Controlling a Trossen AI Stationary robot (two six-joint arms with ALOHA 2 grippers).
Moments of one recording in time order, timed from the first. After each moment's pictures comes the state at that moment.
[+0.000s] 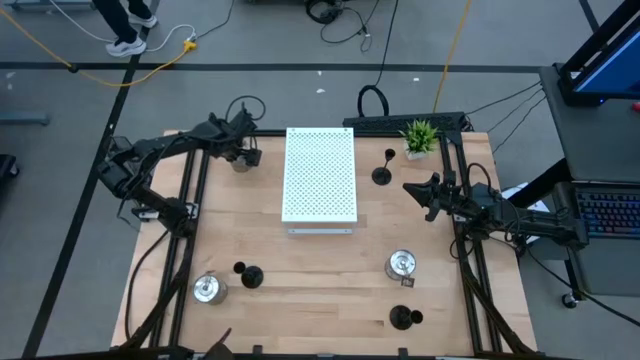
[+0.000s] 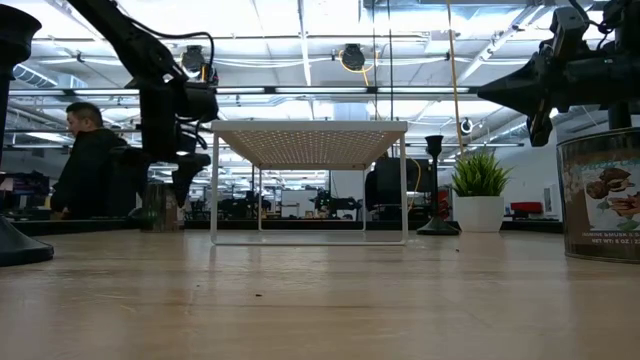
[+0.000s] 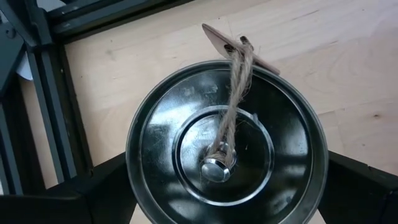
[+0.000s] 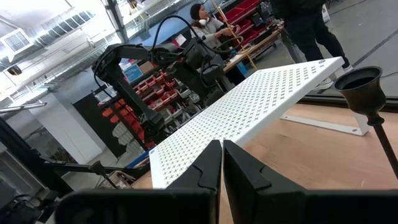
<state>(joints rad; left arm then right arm) 0.85 1.48 0.89 -0.71 -0.25 -0.42 -0.17 0.11 0.06 0.12 0.16 0.59</state>
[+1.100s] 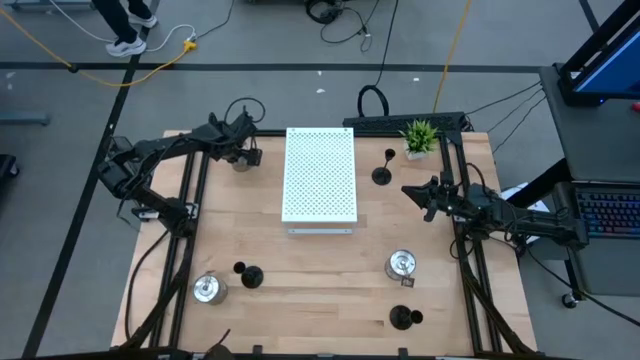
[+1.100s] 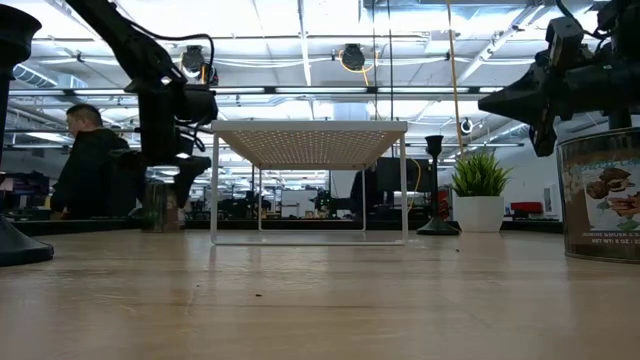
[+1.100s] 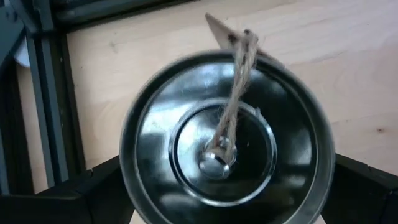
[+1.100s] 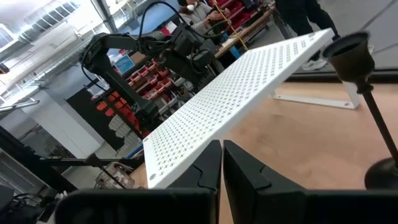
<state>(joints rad) 0.84 1.48 0.86 -0.67 -0.26 -0.52 -0.17 0.11 0.06 0.05 0.15 0.66</state>
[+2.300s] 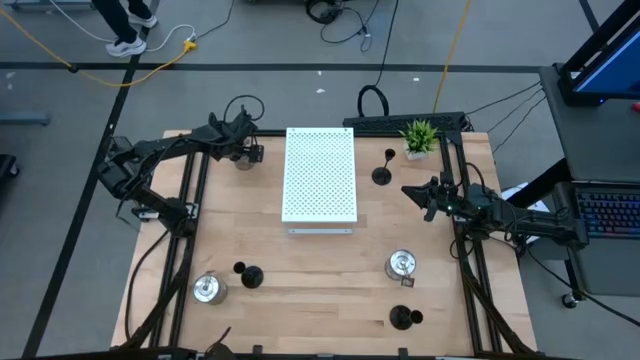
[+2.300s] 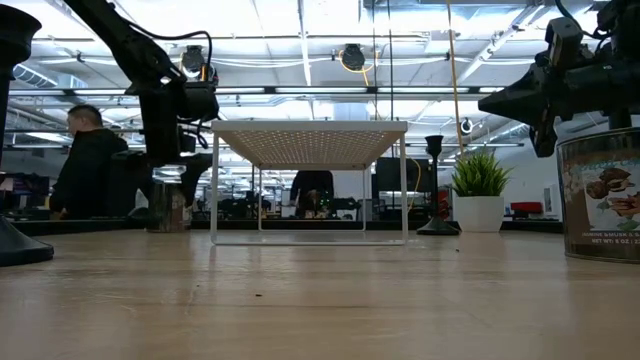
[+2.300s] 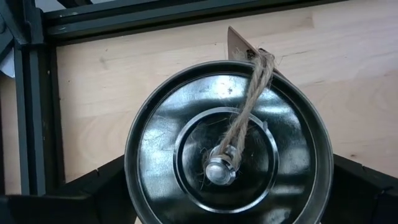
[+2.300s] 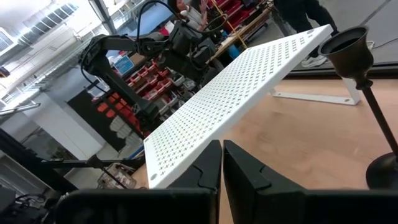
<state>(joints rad) 0.84 1.48 0.85 -0.59 -0.26 -0.55 -0.17 0.11 0.06 0.04 0.15 0.69</state>
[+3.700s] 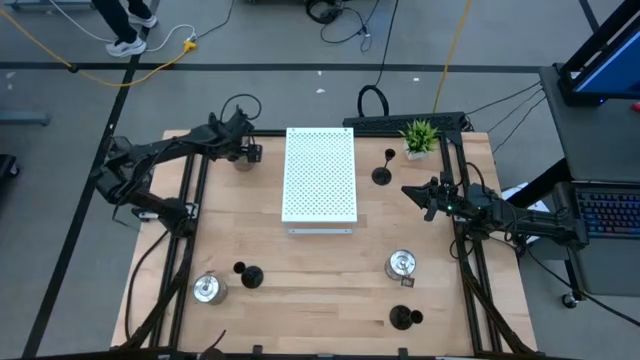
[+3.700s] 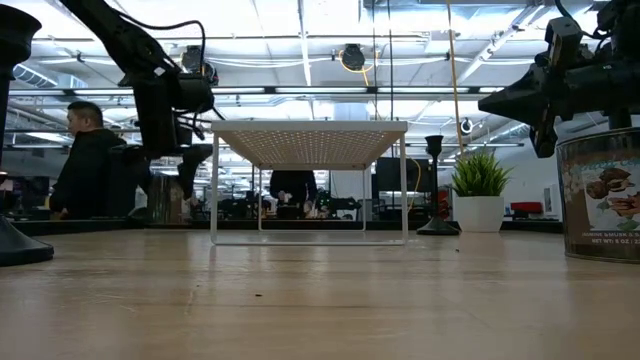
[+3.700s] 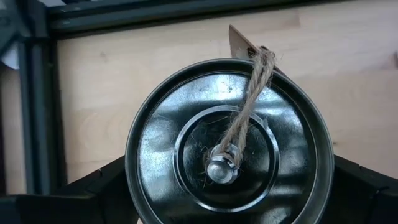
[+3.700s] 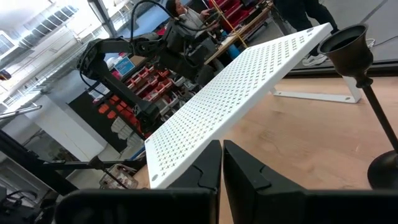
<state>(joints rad) 0.84 1.40 0.84 -0.62 -0.22 -0.56 -0.17 0.11 0.06 0.04 0.15 0.70</state>
